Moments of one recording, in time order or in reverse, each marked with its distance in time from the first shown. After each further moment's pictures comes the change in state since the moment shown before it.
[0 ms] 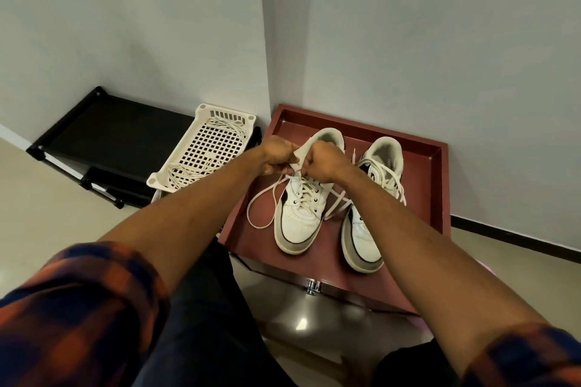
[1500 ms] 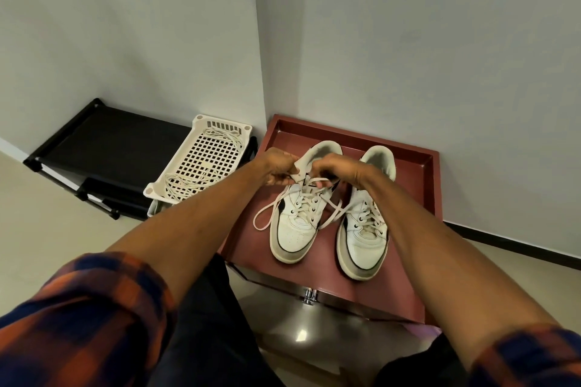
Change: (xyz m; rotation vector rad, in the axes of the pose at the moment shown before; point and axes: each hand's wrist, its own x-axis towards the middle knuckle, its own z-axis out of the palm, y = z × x) left_hand -0.001 0.002 0.013 -0.073 0.067 -0.049; right_hand -0.017 0.029 -0.029 0.642 -0.345 -0.051
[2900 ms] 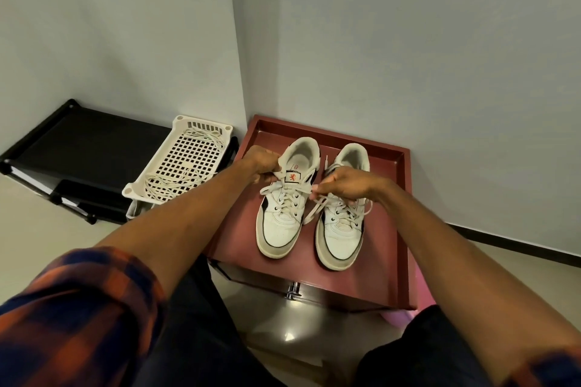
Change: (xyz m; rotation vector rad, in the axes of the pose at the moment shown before) left_hand -0.002 0.000 0.013 -0.004 0.098 0.051; right_hand -0.073 0.028 -0.019 -0.185 -0.015 0.102
